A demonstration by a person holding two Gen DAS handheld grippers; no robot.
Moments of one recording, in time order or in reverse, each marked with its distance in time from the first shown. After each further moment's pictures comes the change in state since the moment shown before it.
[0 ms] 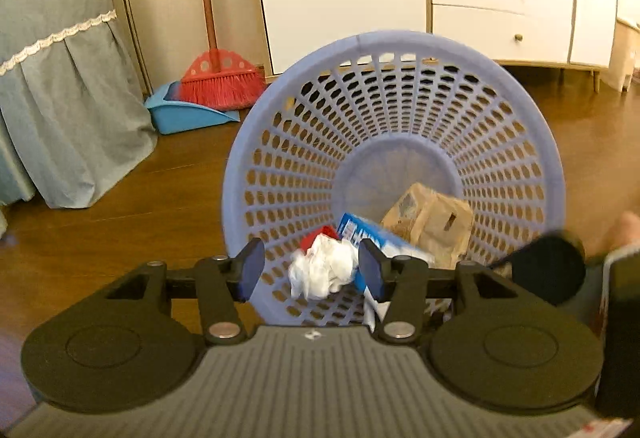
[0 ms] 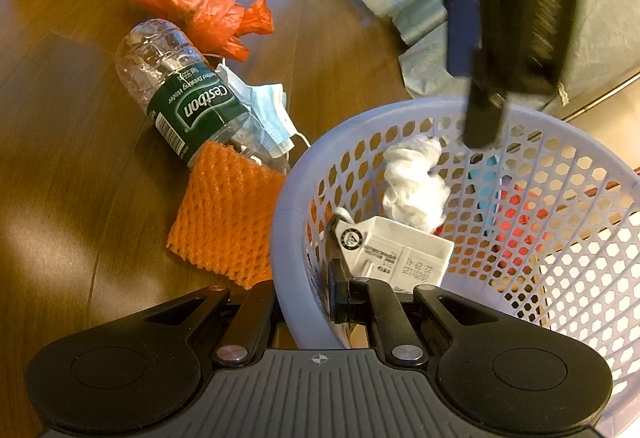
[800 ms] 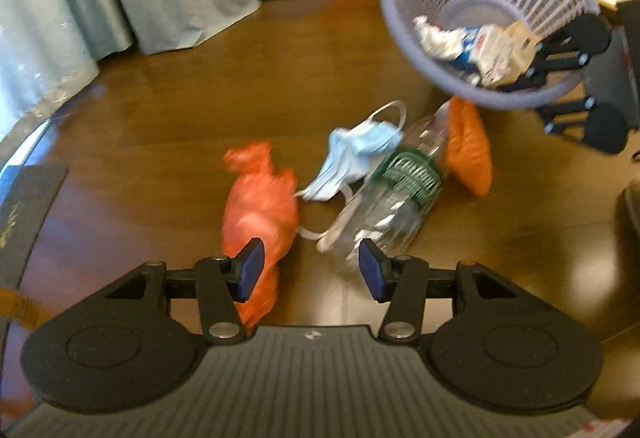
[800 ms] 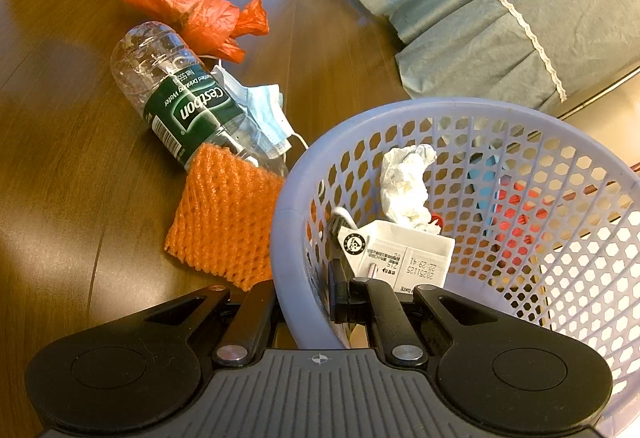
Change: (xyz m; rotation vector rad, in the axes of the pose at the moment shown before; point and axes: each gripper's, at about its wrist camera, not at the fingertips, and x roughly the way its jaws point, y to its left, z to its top) left arm -0.103 0.069 -0.158 -0.149 0.290 0.196; right arm 0.001 -0.003 0.001 0.011 -0.001 0.001
